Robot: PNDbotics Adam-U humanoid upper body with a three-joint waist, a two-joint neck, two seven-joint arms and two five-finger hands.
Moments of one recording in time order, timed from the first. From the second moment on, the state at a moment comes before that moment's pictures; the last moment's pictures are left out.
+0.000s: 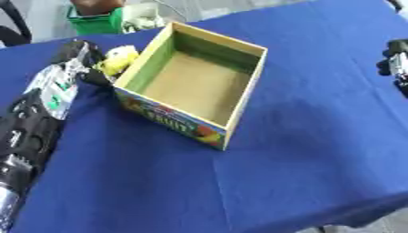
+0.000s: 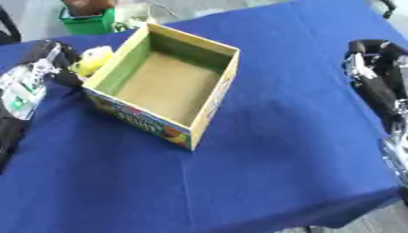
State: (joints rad) left arm -1.08 0.33 0.01 -0.67 -0.88 0.15 -0.14; right arm -0.31 -0.62 0.07 -1.74 -0.16 -0.02 -0.35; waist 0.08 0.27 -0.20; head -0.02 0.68
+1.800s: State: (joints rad) left arm -1.06 0.36 0.01 -0.78 -0.60 0.21 0.18; right arm -0.30 -0.62 0.07 -1.74 -0.17 -0.02 -0.35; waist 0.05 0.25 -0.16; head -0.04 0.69
